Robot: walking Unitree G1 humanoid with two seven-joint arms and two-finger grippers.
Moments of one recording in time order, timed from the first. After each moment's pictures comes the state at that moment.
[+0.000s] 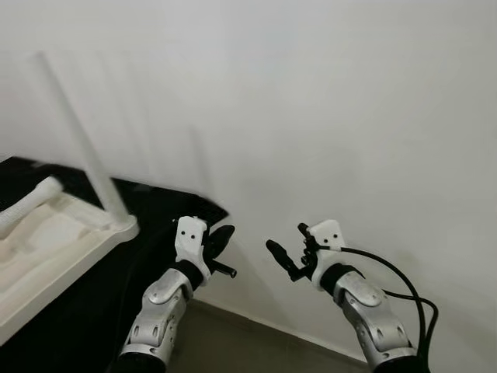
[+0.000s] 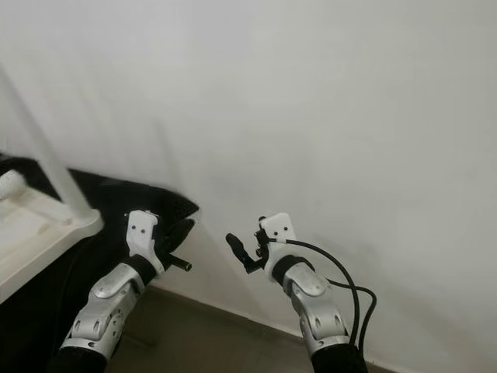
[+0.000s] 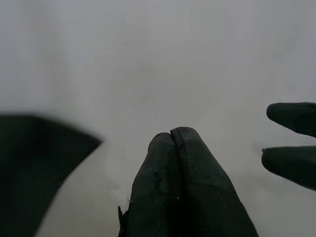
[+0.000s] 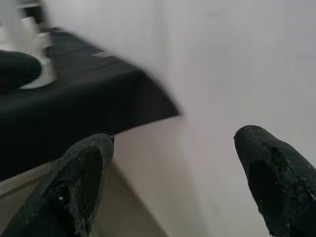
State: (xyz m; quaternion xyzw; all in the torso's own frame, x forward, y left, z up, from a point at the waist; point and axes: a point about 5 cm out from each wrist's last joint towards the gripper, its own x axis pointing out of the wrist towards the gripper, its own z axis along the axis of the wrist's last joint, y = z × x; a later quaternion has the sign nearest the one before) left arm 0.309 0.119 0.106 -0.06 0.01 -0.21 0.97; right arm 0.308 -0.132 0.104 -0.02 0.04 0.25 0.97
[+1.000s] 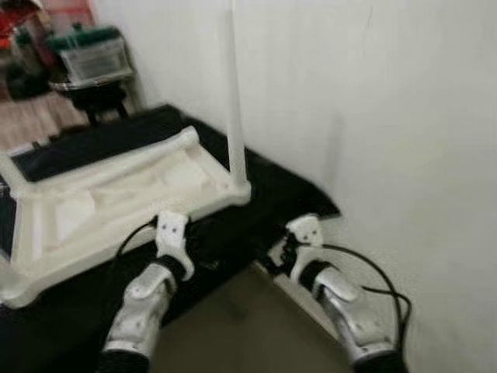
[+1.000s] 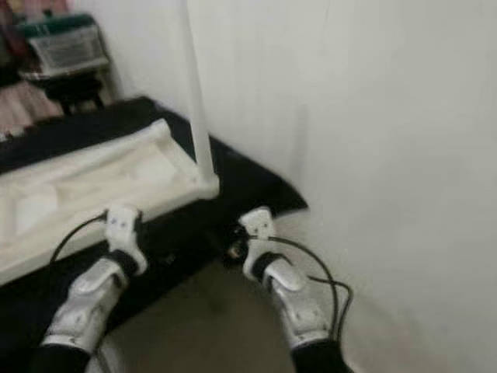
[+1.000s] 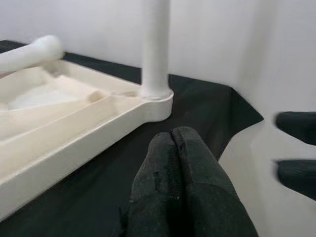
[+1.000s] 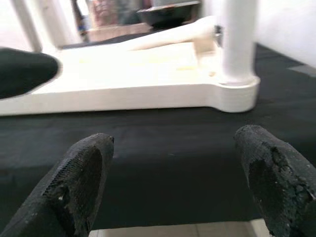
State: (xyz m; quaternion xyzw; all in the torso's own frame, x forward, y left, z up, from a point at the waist) left arm 0.311 0.119 0.109 -0.07 0.01 -0.21 0.97; right arm 0.308 -0.133 0.105 -0.02 0.05 0.26 0.96
